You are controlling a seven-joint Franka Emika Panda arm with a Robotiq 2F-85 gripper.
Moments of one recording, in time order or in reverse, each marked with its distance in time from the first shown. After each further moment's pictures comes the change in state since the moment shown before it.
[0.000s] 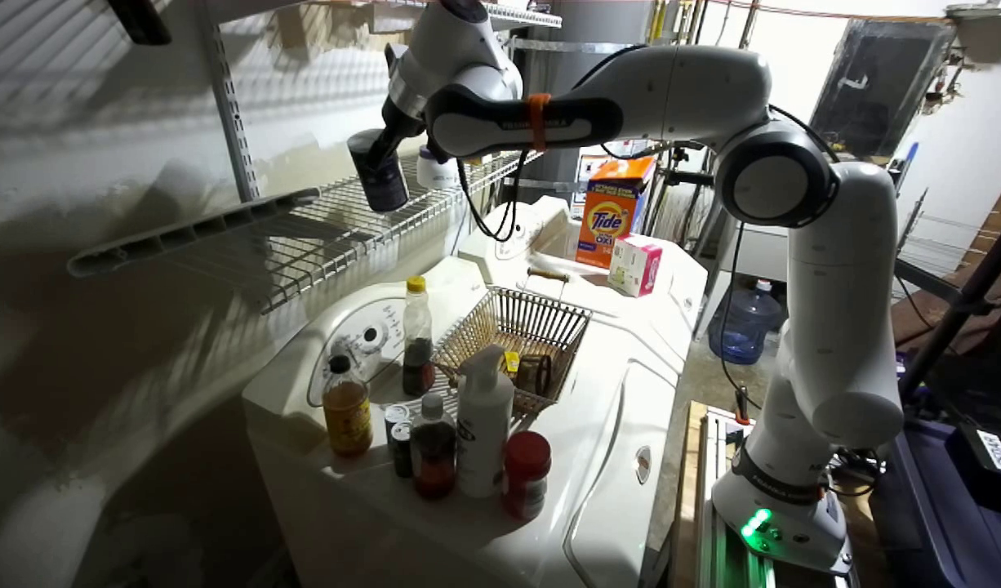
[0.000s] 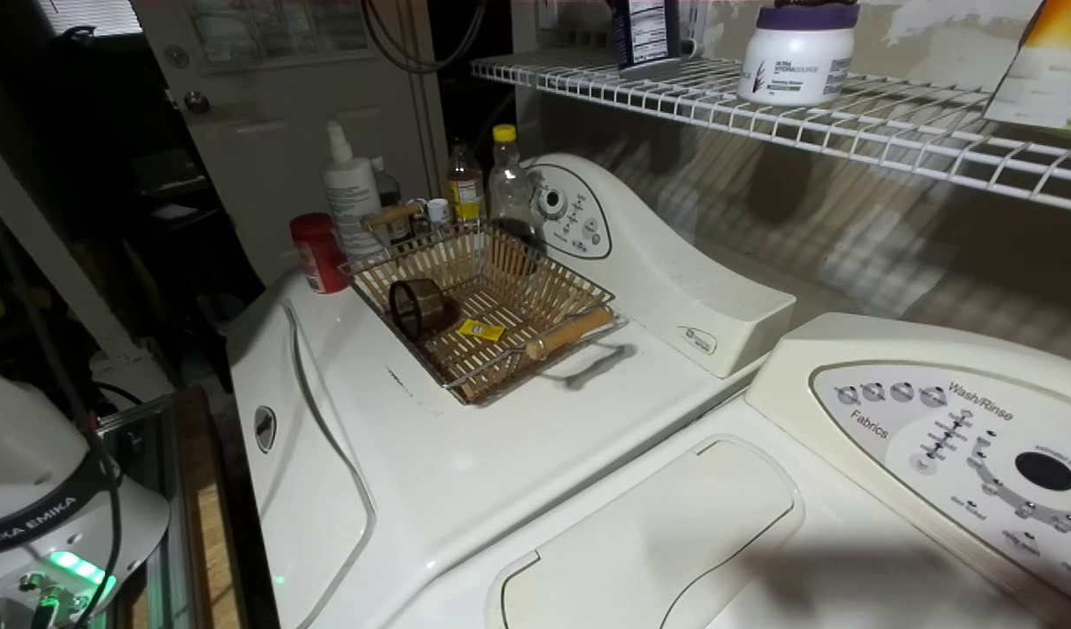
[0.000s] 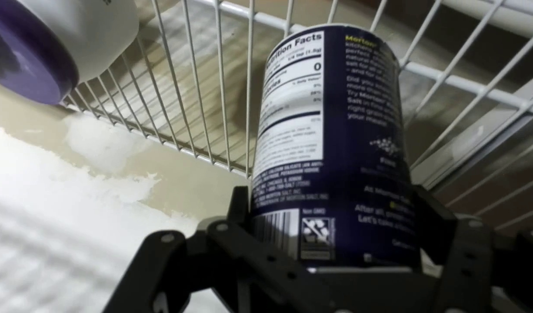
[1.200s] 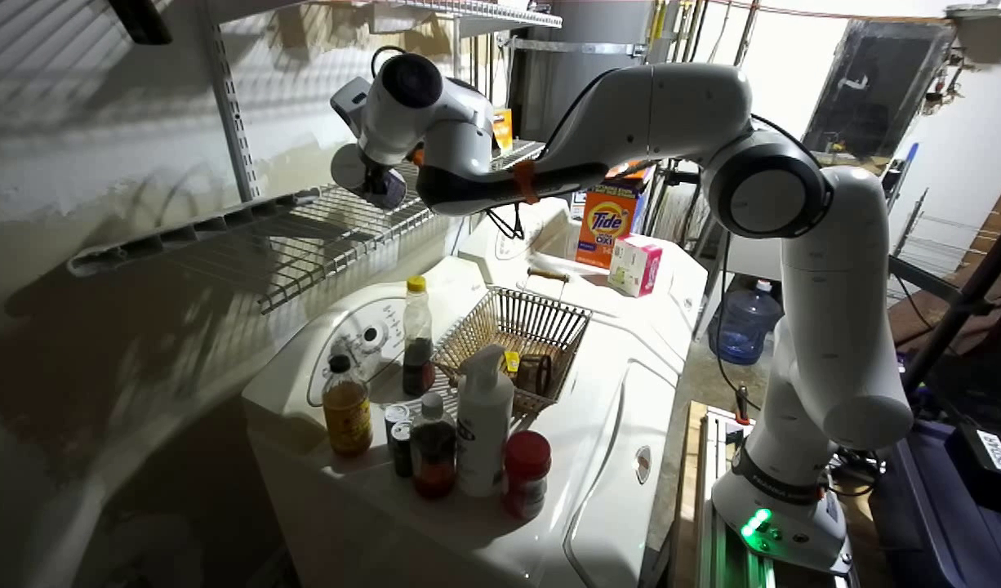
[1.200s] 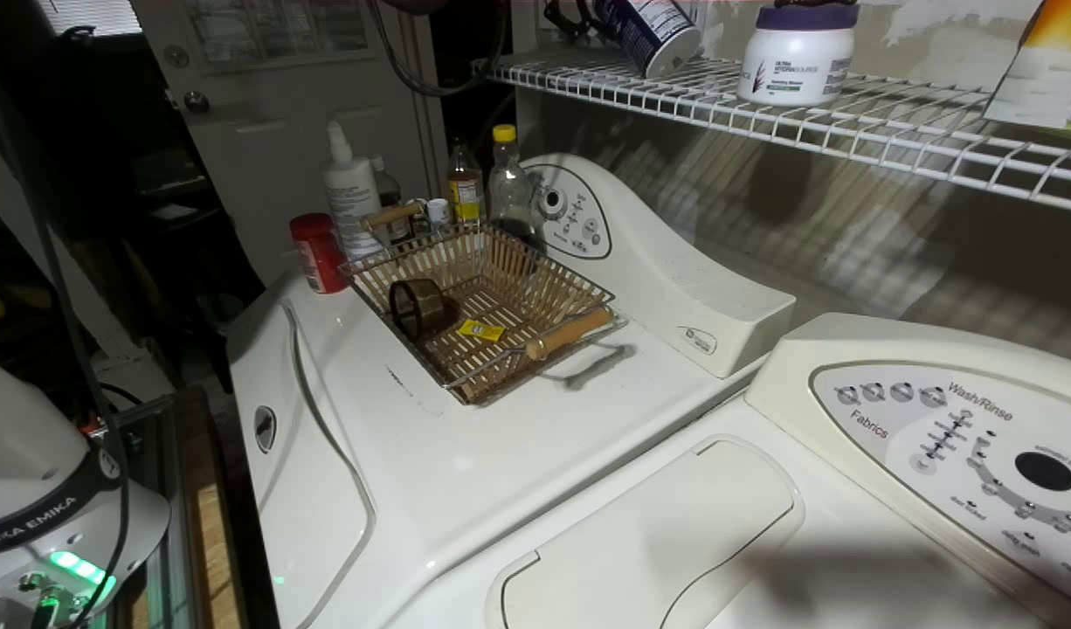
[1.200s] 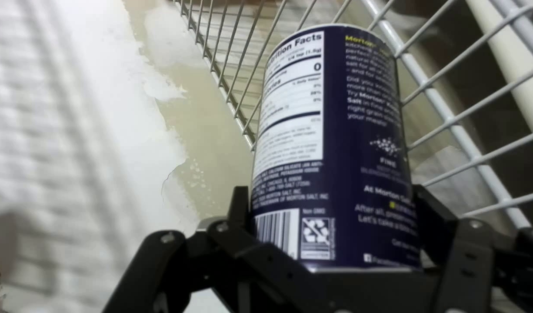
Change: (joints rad) arm 0.108 0.049 -0.006 -0.037 -0.557 -0.009 -0.148
